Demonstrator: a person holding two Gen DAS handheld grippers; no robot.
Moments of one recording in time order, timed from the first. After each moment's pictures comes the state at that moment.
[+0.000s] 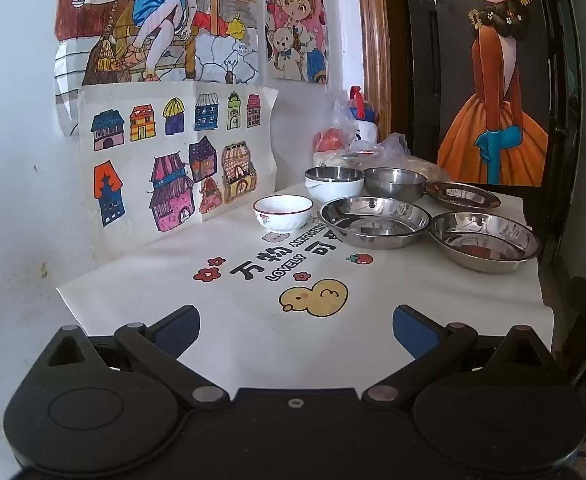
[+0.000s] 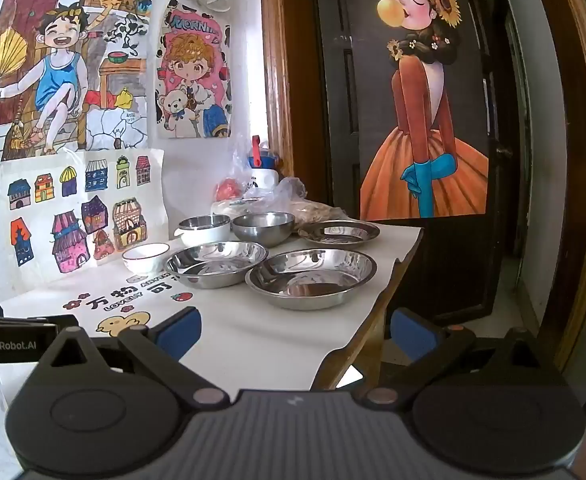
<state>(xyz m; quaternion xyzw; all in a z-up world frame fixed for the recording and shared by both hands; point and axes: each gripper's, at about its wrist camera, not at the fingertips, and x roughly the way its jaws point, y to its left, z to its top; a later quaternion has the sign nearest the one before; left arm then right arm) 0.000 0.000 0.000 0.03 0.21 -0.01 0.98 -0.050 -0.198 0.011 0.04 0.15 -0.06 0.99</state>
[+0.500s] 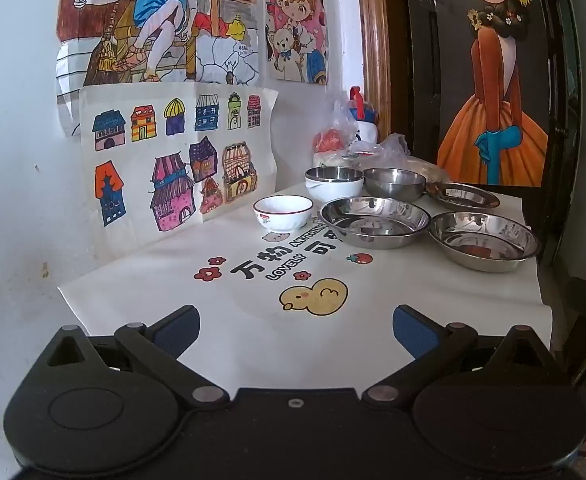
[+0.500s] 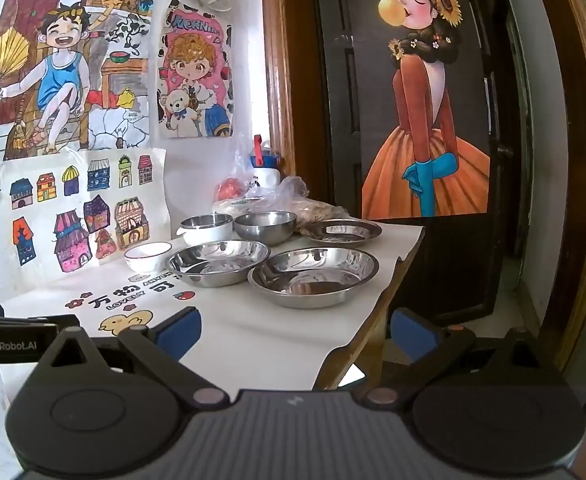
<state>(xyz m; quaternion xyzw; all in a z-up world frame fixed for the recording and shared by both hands) 0.000 0.000 0.000 0.03 0.21 -0.01 0.98 -0.051 -0.197 0.011 0.04 0.15 -0.05 0.99</state>
